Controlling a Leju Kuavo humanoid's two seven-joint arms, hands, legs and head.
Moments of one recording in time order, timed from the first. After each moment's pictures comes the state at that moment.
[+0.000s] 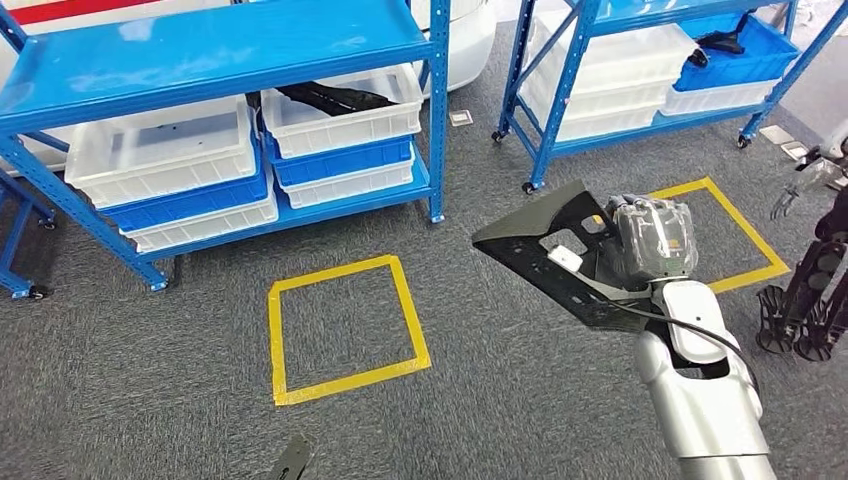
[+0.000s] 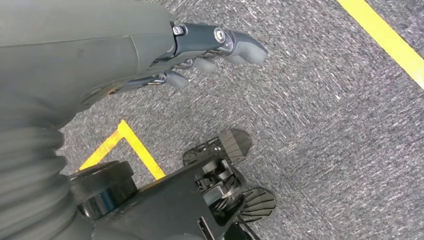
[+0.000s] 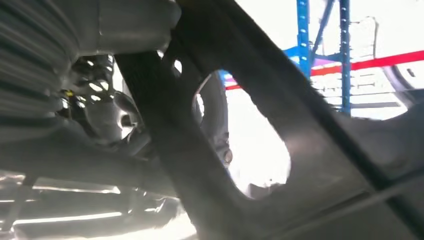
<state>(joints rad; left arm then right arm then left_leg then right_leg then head) -0.21 -0.15 0.16 -0.22 -0.36 0.26 -0.20 -0.43 -0.20 0.29 -1.40 1.30 -0.32 -0.18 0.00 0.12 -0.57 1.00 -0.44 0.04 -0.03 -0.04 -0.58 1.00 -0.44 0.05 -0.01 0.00</state>
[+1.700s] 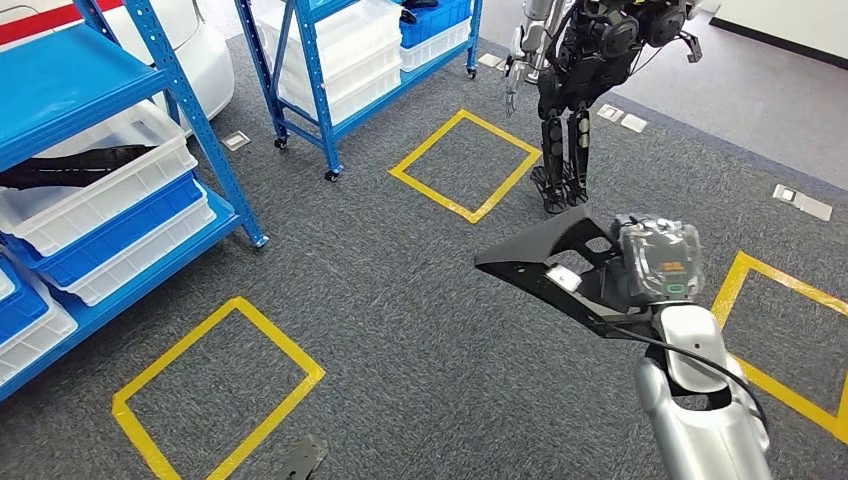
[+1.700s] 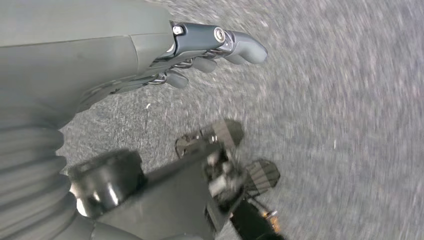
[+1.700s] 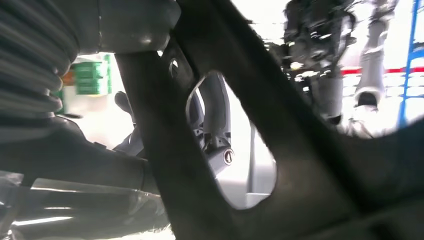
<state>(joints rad) -0.20 -0.16 0.16 -0.22 -0.39 0.17 -0.24 -0.33 -0.20 0.29 -1.53 1.41 -0.28 -0.07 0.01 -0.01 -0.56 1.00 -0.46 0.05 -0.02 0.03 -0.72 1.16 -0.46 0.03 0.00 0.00</state>
